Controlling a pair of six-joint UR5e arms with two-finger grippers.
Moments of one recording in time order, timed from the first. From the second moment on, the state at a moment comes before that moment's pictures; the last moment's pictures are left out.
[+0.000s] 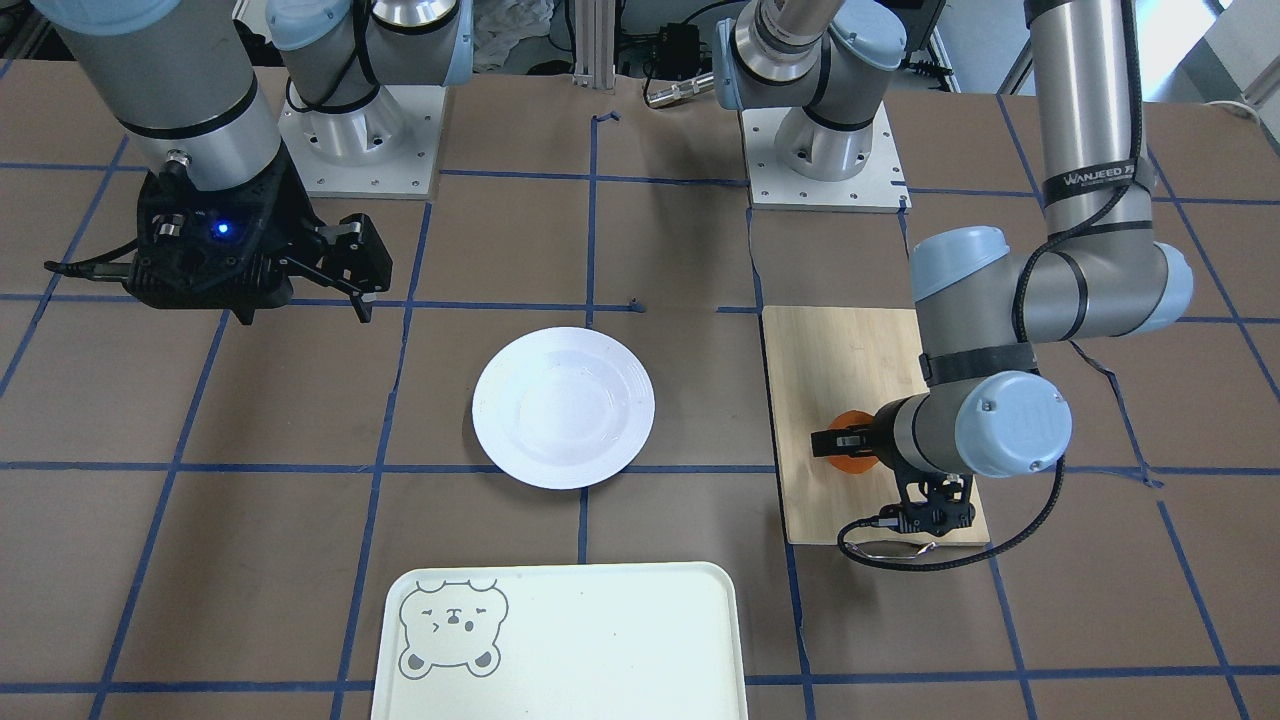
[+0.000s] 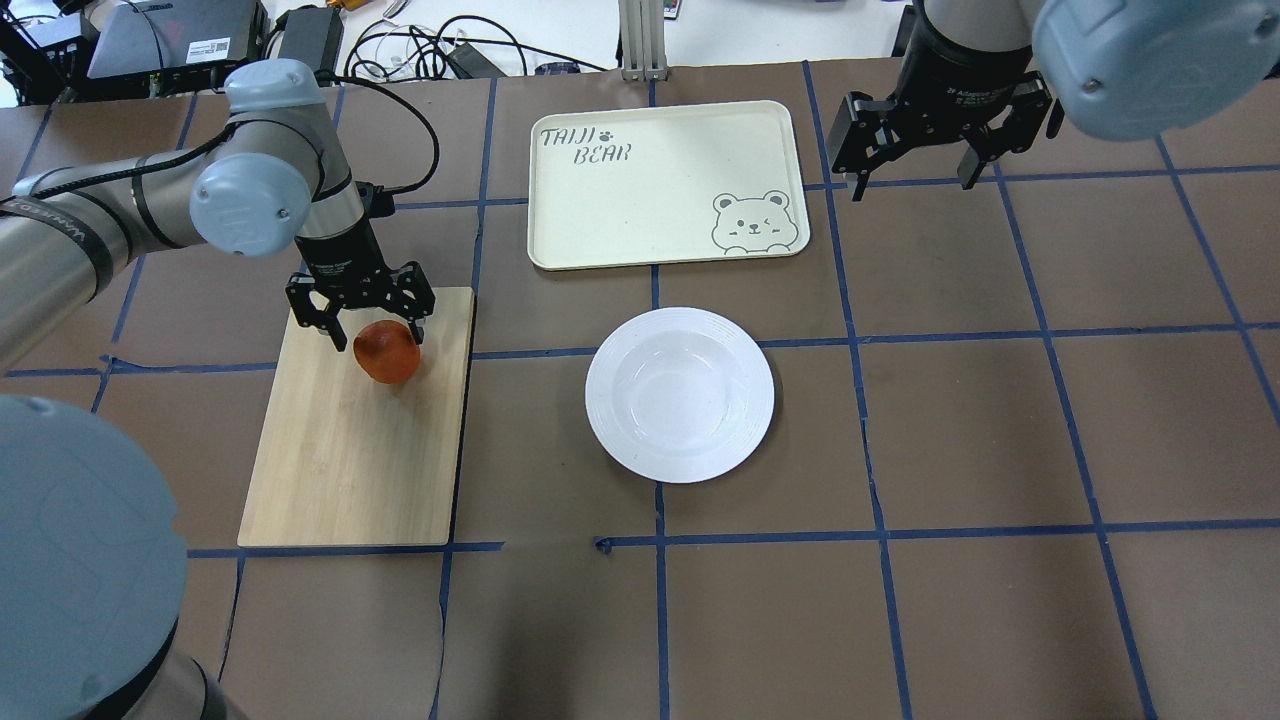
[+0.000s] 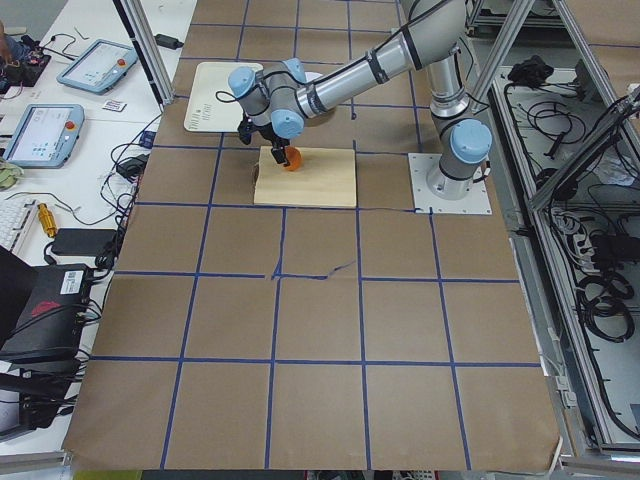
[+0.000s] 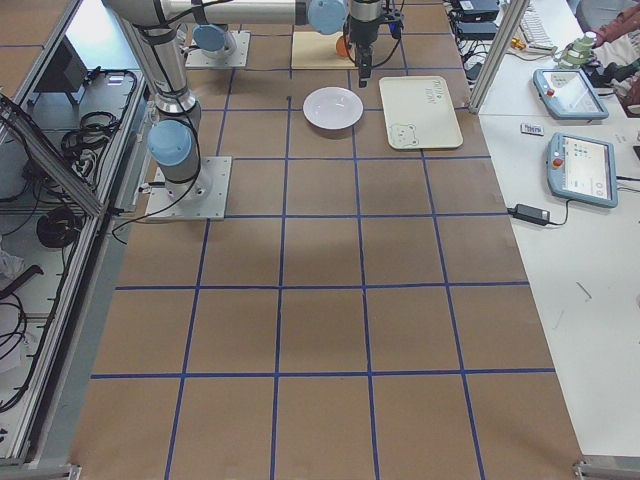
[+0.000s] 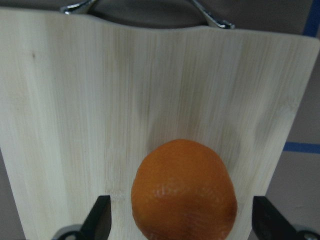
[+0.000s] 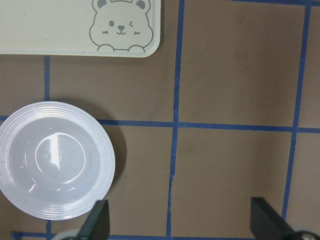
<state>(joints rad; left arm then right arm) -1.44 -2.06 -1.63 -1.41 1.63 0.03 1.62 -1.46 1.49 -1.64 -1.60 -0.01</state>
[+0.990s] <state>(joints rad) -1.58 -2.00 -1.59 -1.43 1.52 -0.23 1.62 -1.46 1.49 -1.64 -1.60 -0.01</state>
